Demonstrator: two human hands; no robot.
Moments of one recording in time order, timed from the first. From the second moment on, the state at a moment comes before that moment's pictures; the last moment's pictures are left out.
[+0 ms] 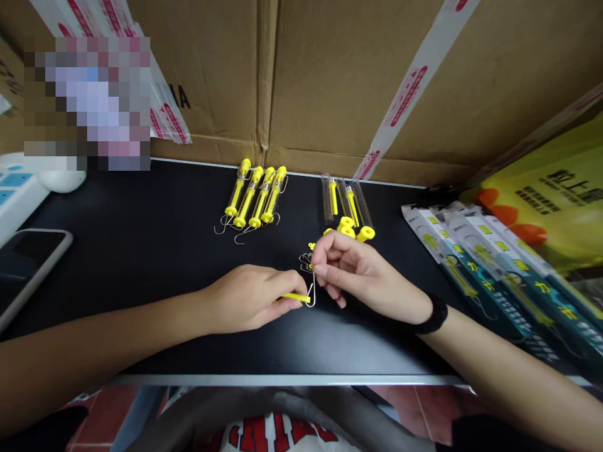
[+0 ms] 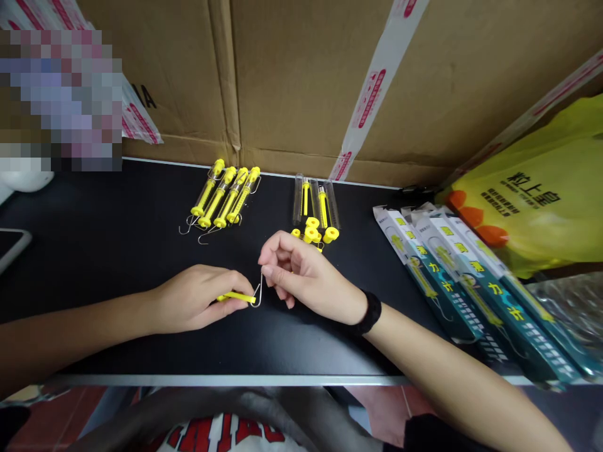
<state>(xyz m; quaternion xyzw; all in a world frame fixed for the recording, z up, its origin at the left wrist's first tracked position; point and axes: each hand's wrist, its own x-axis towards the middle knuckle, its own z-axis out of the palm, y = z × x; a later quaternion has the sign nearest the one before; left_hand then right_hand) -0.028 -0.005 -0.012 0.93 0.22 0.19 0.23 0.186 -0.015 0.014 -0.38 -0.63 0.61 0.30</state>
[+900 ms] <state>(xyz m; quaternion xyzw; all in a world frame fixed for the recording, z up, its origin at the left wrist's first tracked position) -0.026 -0.004 -0.012 0.96 0.18 0.15 0.14 0.177 -0.022 0.005 -0.31 -0.62 0.68 0.25</state>
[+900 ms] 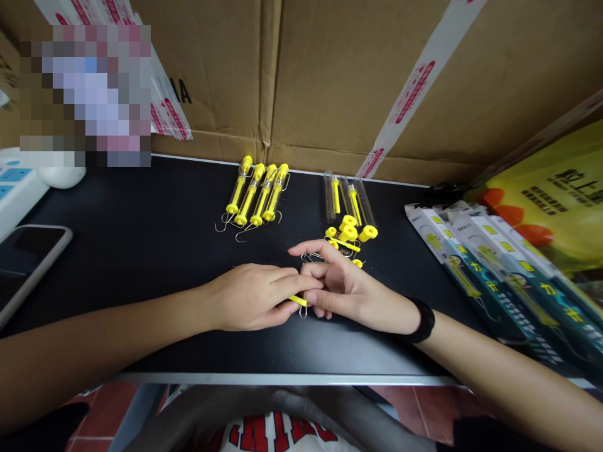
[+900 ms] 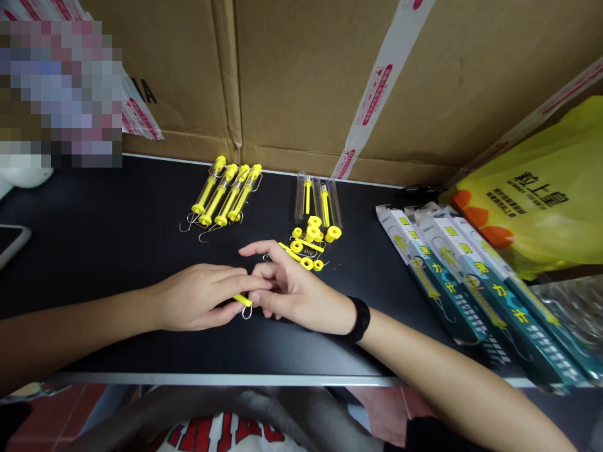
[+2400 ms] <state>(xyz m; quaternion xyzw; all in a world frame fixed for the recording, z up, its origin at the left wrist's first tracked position) -0.022 -0.007 -0.016 0.94 0.30 0.15 0.07 0.173 -0.028 -0.005 -0.39 -0.65 0.64 0.14</state>
